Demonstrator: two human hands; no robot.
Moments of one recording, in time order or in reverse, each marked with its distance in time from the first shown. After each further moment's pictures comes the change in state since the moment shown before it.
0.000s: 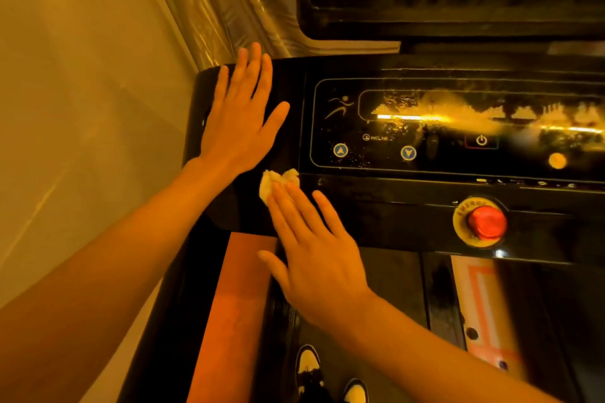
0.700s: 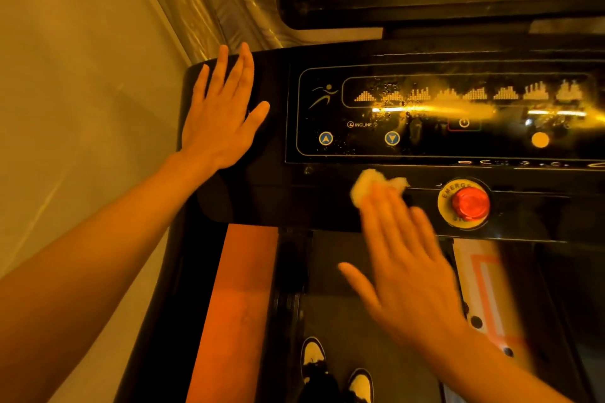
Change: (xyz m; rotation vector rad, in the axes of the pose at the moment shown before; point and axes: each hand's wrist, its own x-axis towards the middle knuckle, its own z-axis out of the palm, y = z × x) left_hand -0.007 -0.006 -0.003 0.050 -0.027 0.008; right_hand -0.090 0.075 -0.003 0.028 0.016 0.207
